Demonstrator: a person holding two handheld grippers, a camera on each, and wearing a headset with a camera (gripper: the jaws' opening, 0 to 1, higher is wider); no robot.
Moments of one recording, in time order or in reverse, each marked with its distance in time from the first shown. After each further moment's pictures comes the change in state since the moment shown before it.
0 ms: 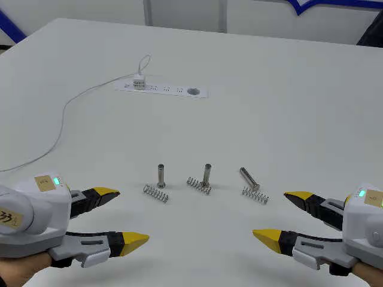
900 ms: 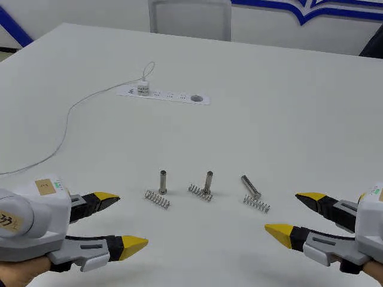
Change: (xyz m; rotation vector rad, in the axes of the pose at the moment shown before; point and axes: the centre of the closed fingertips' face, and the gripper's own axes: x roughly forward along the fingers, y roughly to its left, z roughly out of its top) left arm -0.002 0.003 0.000 -0.014 -0.007 0.008; right arm -0.009 -0.028 0.011 0.020 0.012 -0.059
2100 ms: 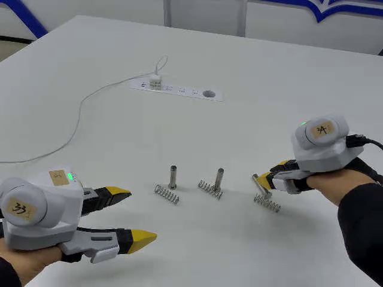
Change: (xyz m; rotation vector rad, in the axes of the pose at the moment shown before) left arm 0.002 -0.001 -0.002 -0.011 0.001 -0.008; right arm 0.107 -0.044 0.003 0.005 0.371 -0.022
